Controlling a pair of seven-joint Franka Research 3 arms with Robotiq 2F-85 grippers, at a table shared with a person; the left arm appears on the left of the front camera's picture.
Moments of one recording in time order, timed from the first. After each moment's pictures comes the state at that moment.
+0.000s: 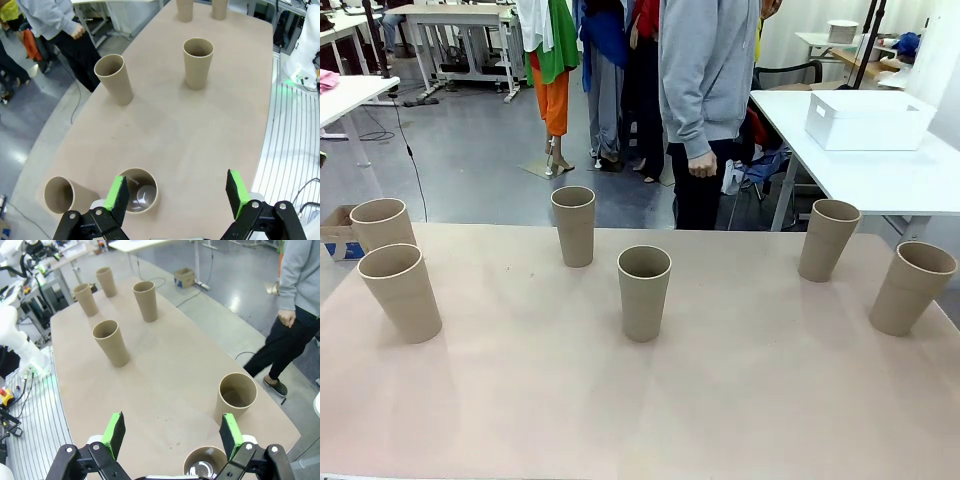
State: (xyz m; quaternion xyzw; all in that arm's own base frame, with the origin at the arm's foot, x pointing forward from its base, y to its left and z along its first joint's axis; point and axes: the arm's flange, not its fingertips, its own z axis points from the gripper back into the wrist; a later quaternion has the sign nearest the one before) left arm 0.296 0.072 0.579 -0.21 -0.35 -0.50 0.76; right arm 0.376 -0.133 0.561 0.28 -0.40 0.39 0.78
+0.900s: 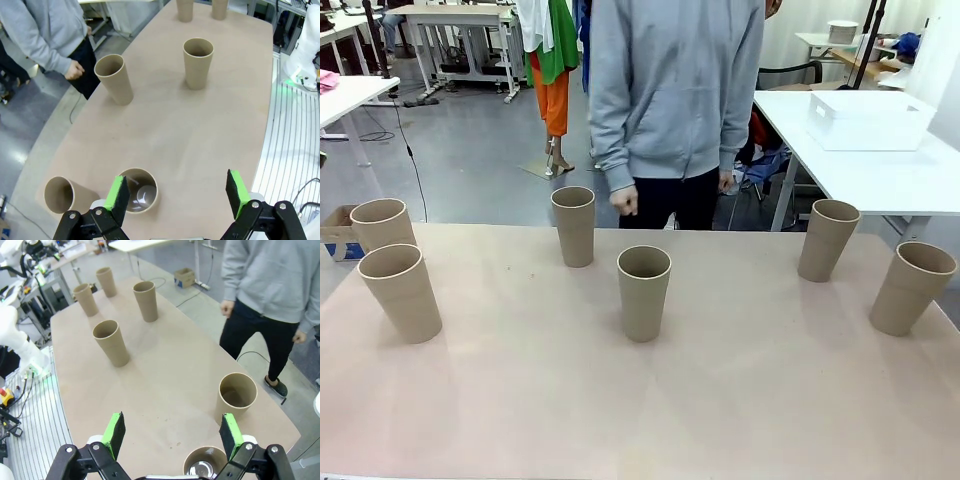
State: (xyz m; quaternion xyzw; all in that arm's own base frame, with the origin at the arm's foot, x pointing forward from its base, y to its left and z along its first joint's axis) left arm 0.296 0.072 0.579 -0.21 -0.35 -0.50 0.76; right arm 0.376 -0.133 0.561 0.28 -0.40 0.39 0.78
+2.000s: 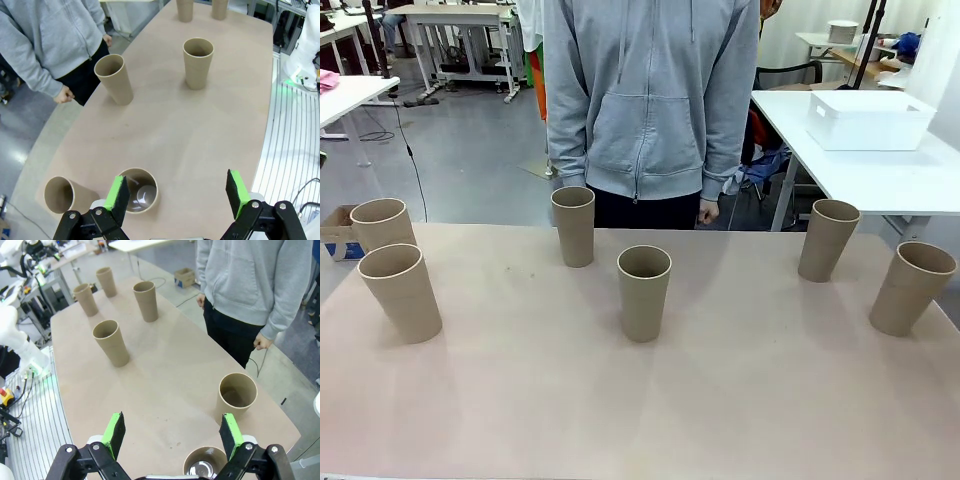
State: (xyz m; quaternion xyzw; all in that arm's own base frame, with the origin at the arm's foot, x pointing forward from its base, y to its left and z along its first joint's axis) left arm 0.296 0.072 0.579 -0.21 -0.35 -0.50 0.76; right arm 0.376 -0.133 0.561 0.28 -0.40 0.39 0.78
